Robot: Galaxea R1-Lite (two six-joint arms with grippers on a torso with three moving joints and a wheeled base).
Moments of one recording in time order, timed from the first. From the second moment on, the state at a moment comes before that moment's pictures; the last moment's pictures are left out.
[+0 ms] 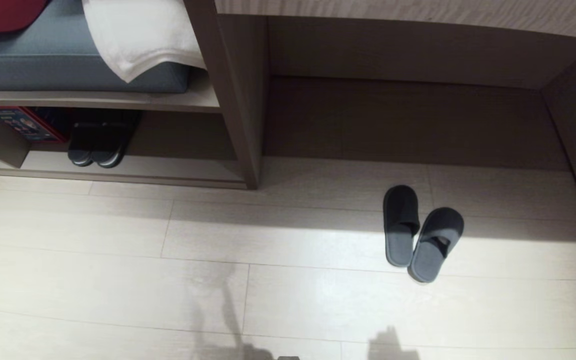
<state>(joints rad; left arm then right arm) 0.00 0.00 0.00 0.00 0.00 -0.01 0.00 0.00 0.00 0.00 0.01 -0.01</state>
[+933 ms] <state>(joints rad) 0.00 0.00 0.00 0.00 0.00 -0.01 0.00 0.00 0.00 0.00 0.01 -0.01</state>
